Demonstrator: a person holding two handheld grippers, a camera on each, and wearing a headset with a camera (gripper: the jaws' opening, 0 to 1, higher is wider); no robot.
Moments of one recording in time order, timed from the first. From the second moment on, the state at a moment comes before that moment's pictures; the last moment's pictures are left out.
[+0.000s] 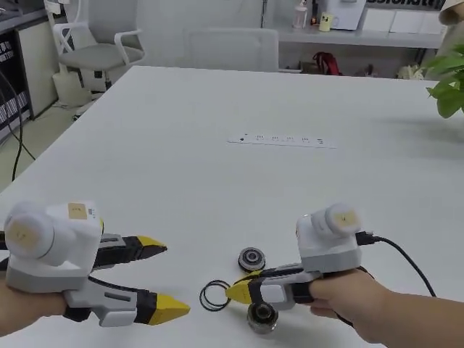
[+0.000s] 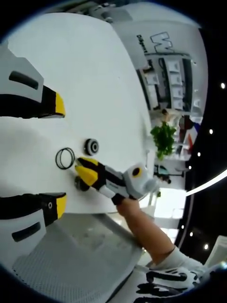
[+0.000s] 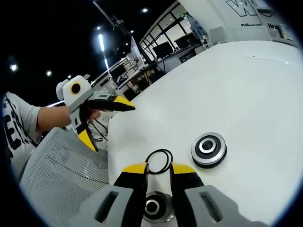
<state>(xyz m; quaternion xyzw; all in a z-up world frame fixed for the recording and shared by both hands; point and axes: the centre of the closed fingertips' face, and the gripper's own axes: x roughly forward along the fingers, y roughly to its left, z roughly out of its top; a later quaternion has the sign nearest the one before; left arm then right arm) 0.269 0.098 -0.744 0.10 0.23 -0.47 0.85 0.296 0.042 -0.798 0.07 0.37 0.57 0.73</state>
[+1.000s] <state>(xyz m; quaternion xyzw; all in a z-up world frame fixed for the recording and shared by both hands) 0.289 0.083 -0.730 0.09 0.22 -0.47 0.85 0.318 0.008 -0.764 0.05 0.33 0.56 0.76</state>
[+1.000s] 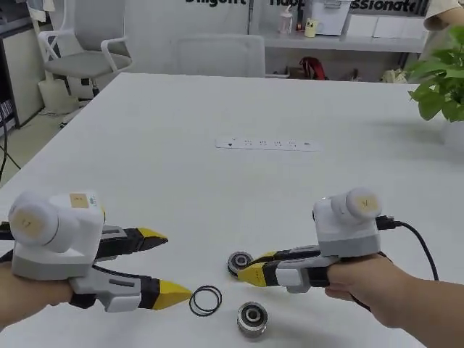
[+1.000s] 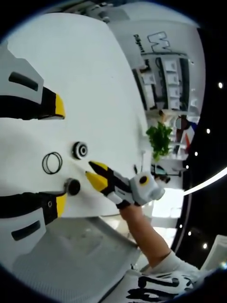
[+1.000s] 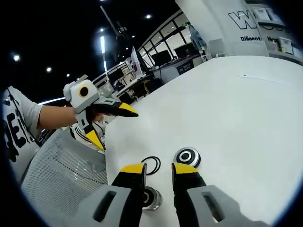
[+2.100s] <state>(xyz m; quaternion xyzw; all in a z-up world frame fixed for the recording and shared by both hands) 0.320 0.065 -0.739 0.09 0.23 -0.48 0.84 0.336 -0.009 -0.789 -0.06 0.30 0.55 0.78</state>
